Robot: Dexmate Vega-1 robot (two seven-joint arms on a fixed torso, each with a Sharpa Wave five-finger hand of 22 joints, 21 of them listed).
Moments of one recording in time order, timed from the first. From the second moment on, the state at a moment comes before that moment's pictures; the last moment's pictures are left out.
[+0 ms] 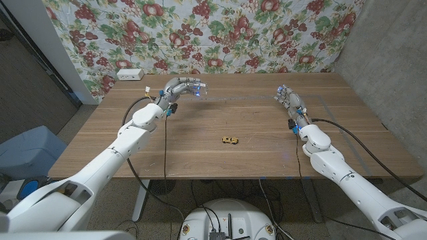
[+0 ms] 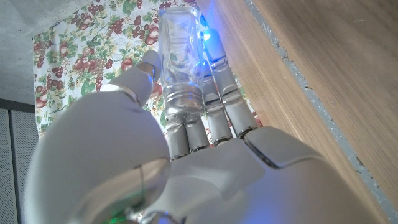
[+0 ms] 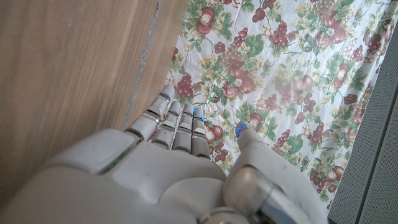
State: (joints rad) left arm 0.73 0.56 0.42 -1.38 -0.51 -0.22 -0.05; left_hand 1.02 0.01 0.68 -0.24 0.16 0.88 0.10 0.23 0.23 0.86 -0.02 0.23 0.20 0.88 0.09 0.25 0.18 0.87 -0.02 0.75 0.24; right arm -0.90 -0.51 -0.36 -1.33 0.57 0.36 -0.08; right_hand 0.40 0.18 0.41 0.00 0.18 0.34 0.08 0.19 0.18 0.35 0.02 0.20 0.21 0.21 -0.03 0.24 0.44 0.37 -0.01 0.34 0.17
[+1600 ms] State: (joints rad) left arm 0.64 0.72 0.51 -1.52 -0.46 0.06 -0.20; left_hand 1.02 0.01 0.67 -0.23 0.16 0.89 0.10 0.22 0.24 0.91 -0.02 0.23 0.20 0.89 0.09 0.25 0.19 0.87 -0.03 0.81 0.25; right arm -0.94 -0.52 -0.35 -1.38 0.57 0.37 -0.10; right_hand 0.40 0.18 0.42 -0.01 0.18 0.34 0.08 0.19 0.18 0.35 0.02 0.20 0.21 0.21 -0.03 0.25 0.44 0.38 -0.01 0.31 0.17
